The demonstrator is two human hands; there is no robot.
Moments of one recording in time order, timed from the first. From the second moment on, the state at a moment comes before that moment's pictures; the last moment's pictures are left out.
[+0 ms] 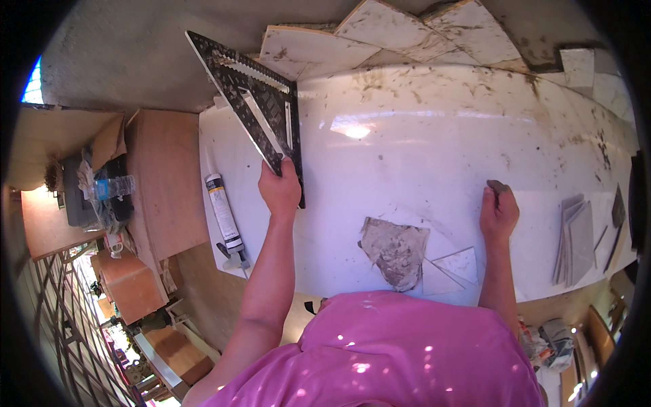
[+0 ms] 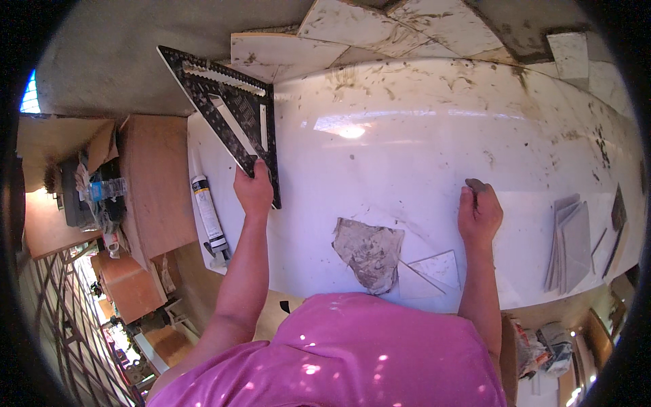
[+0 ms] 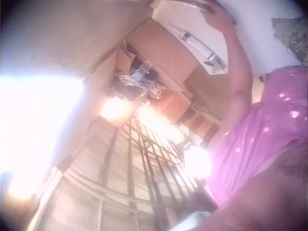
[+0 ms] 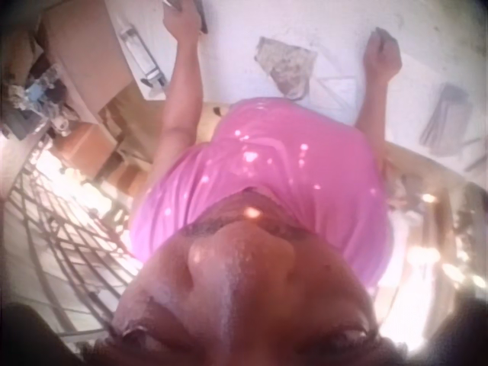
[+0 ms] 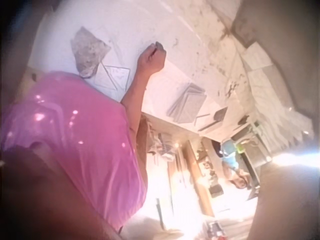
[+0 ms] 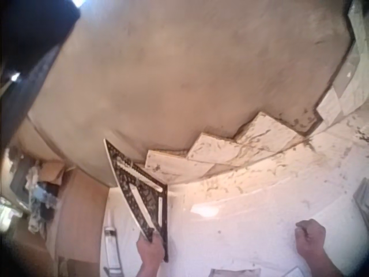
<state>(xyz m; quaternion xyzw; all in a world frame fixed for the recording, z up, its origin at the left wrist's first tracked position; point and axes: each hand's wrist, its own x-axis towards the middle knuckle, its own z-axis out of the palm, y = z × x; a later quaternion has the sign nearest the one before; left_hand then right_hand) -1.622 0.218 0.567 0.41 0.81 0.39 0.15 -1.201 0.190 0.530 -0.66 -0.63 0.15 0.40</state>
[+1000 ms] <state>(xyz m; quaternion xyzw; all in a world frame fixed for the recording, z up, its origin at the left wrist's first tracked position) -1.629 0.189 0.578 0.48 0.81 0.32 0.01 -1.200 0.188 0.527 -0.67 -0.61 0.14 0.40</state>
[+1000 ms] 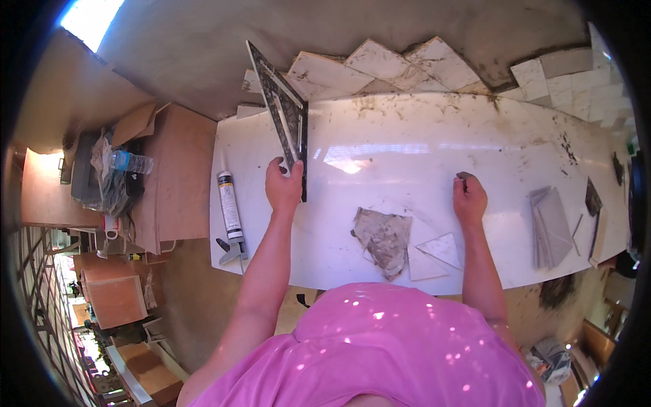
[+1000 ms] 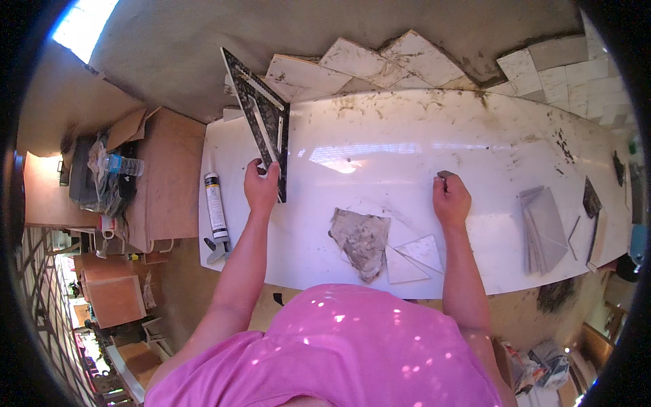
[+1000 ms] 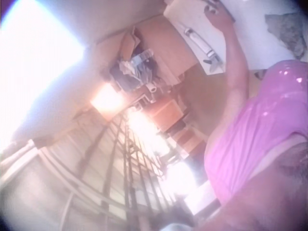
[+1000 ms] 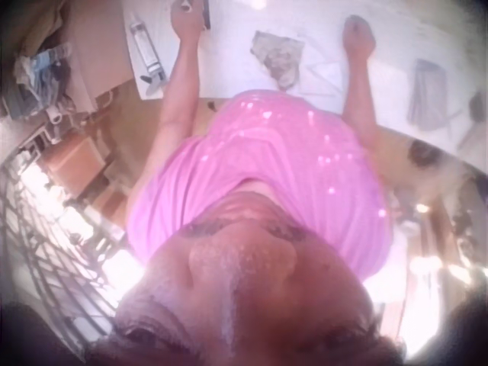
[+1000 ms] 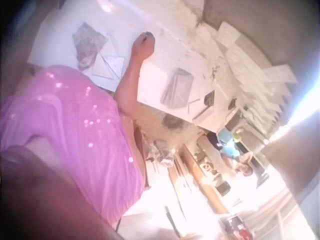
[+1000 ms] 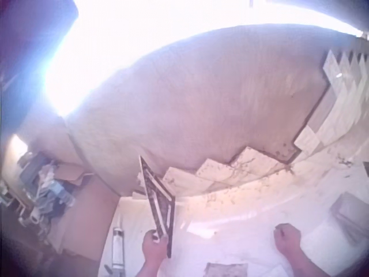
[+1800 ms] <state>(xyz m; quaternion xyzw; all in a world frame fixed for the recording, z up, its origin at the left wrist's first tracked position) -1.625 0.088 0.593 0.64 0.70 0.29 0.16 -1.199 -0.050 0.591 -0.73 -0.42 0.08 0.53</state>
